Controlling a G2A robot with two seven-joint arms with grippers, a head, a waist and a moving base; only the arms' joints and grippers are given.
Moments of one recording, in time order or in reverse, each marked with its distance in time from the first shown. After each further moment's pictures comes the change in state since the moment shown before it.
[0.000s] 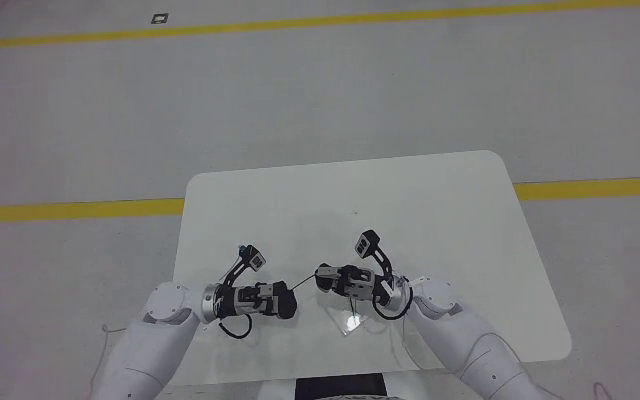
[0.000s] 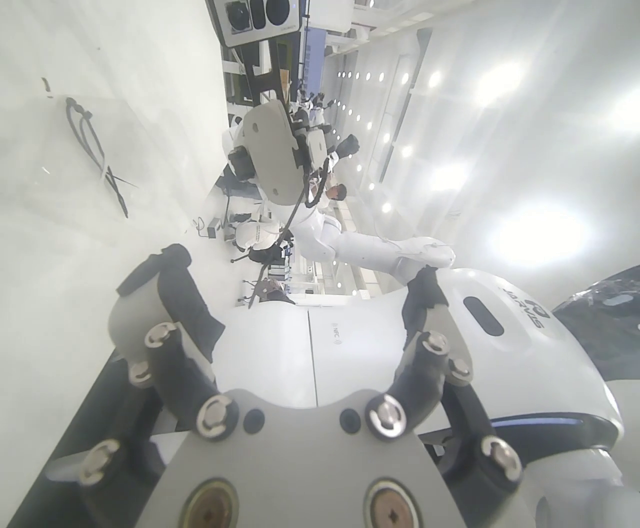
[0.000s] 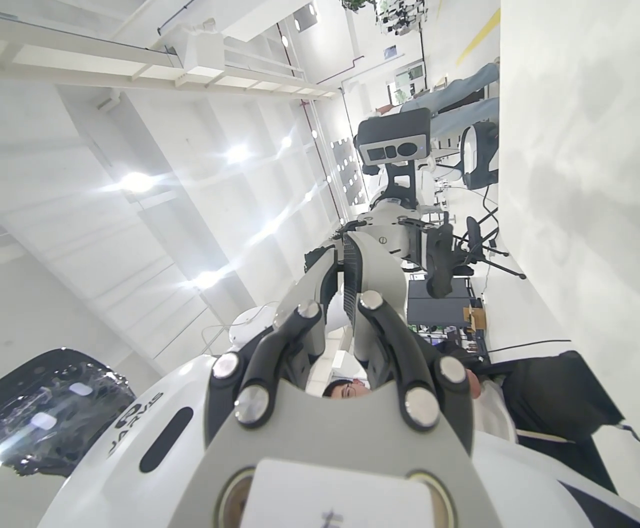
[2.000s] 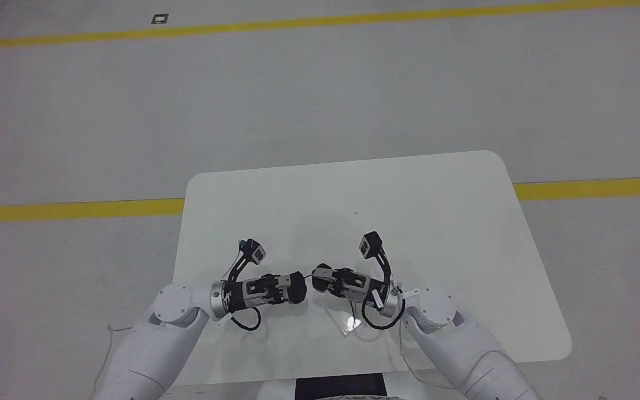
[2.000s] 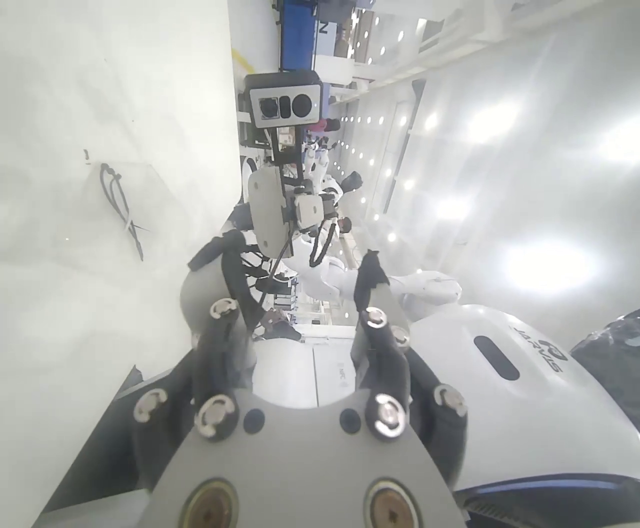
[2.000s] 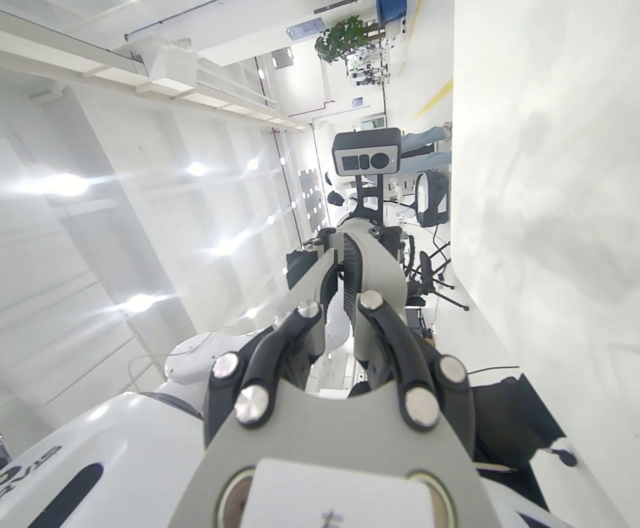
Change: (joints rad) left arm 0.008 0.014 0.044 -0.054 0.043 -0.007 0.211; right arm -0.089 0.022 0.013 -0.164 -0.242 -0.009 -0.233
